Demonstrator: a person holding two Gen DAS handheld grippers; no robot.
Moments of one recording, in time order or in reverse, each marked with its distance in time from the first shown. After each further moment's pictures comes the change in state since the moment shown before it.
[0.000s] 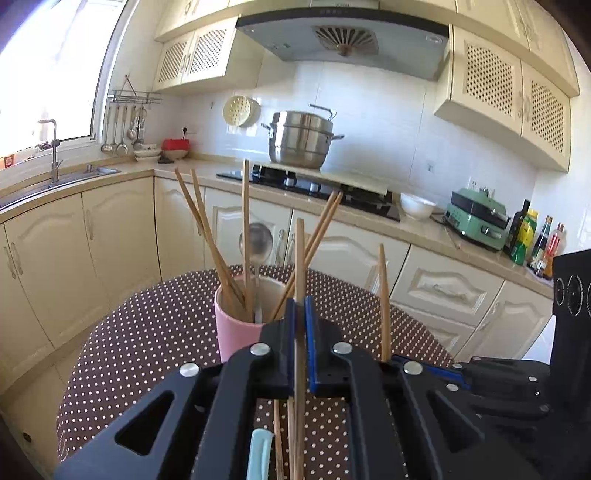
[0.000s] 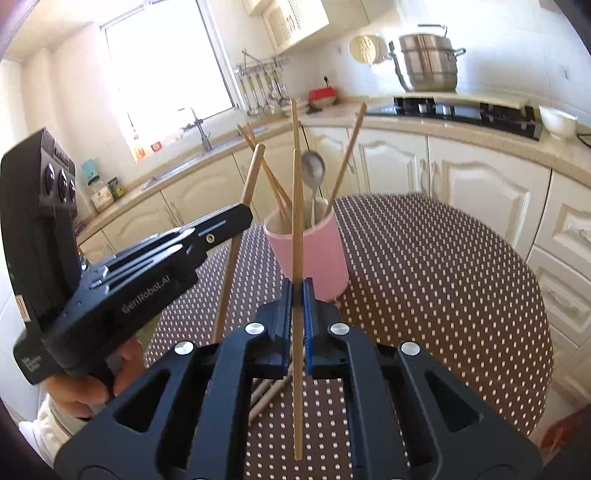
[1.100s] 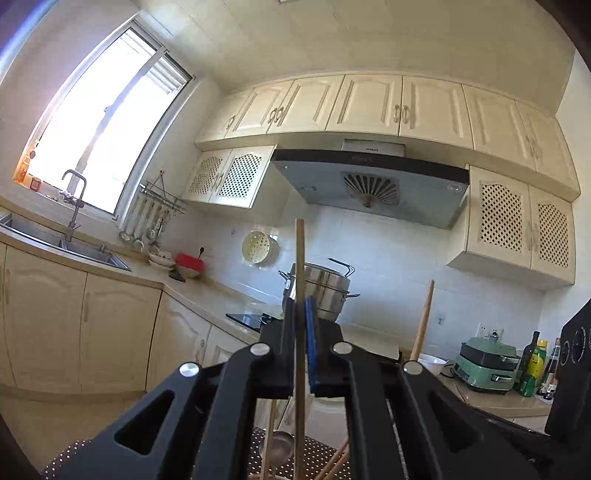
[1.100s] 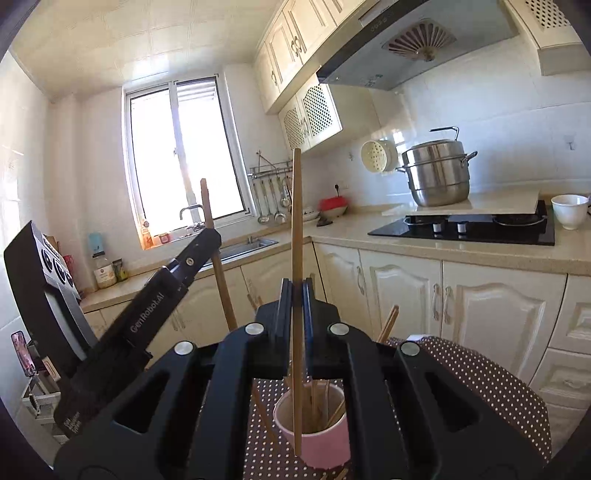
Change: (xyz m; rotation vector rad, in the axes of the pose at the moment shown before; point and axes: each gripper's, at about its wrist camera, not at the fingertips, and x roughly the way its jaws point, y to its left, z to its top) left arm 0.004 0.037 0.090 -0.125 -0.587 0.020; right arm 0.019 0.003 0.112 -0.053 -0.424 0.022
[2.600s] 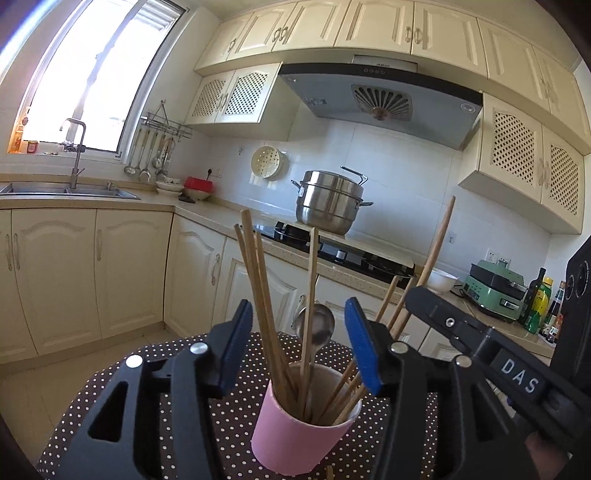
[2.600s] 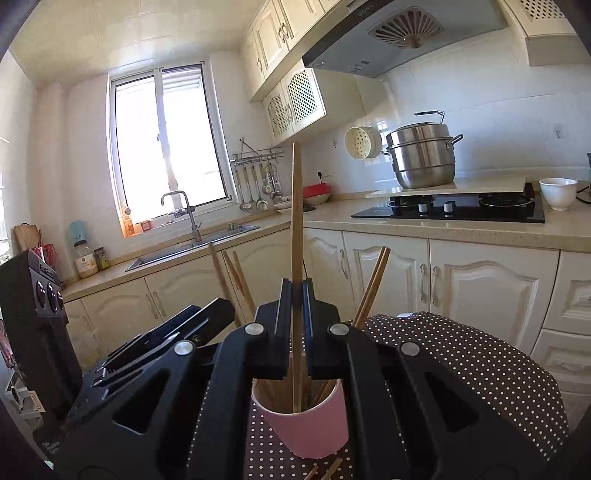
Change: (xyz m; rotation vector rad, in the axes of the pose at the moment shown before) left arm -0.013 0.043 -0.068 0.022 0.358 0.036; right arm 0.012 0.002 -0.055 -0.004 0.038 -0.073
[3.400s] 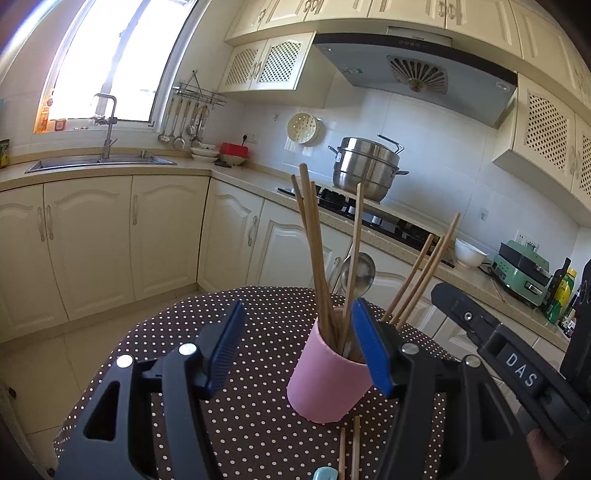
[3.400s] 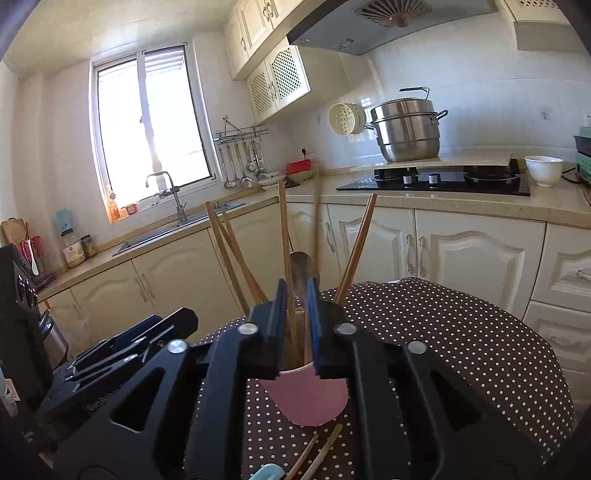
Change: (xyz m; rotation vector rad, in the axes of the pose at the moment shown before) left arm -0.025 0.018 -0.013 -0.033 0.135 0.132; right arm -0.005 0.005 -0.025 0.052 0.066 -0.078
